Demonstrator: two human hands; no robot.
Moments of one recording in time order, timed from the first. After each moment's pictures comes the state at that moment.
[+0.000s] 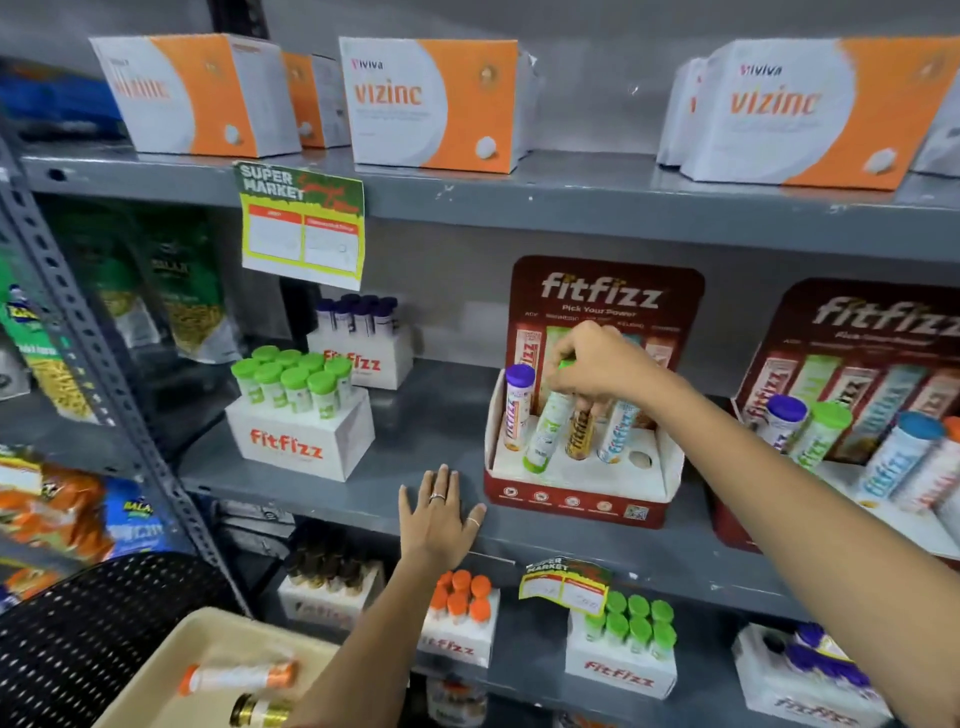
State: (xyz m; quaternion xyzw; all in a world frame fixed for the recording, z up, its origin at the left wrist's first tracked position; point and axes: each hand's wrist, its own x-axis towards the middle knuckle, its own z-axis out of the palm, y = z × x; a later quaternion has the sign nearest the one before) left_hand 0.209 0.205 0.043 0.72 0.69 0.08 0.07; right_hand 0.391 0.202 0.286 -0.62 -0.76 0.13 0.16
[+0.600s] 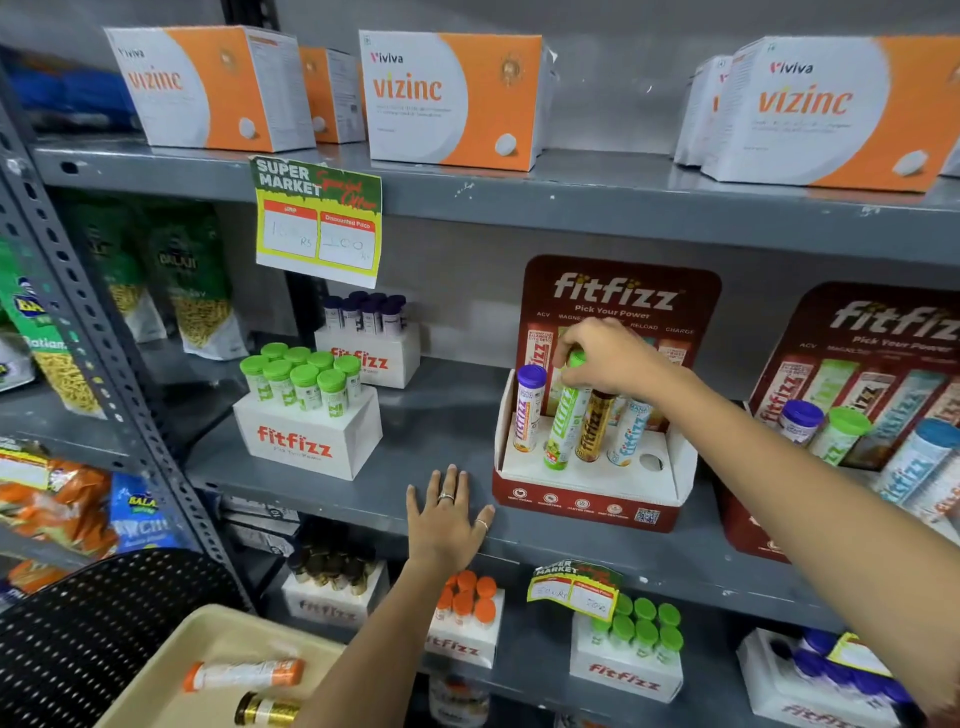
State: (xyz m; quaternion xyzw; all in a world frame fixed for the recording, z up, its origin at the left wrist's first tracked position) left_hand 0.212 0.202 0.047 0.72 0.69 0.07 0.07; right_hand 0.391 0.224 0.279 -0.59 -0.79 0.07 0.14
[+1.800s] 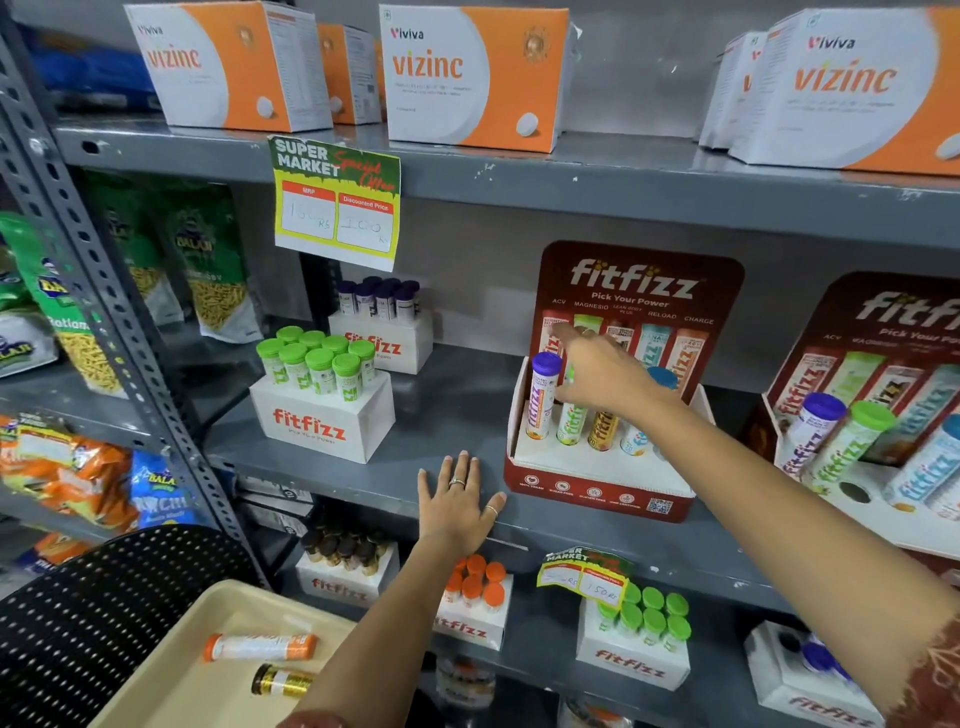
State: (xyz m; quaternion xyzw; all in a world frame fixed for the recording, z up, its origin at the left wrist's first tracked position) left_hand 0.211 0.201 0.050 0.72 0.69 0.07 0.08; right_hand 0.375 0.229 0.241 -0.59 -0.79 0.02 0.14
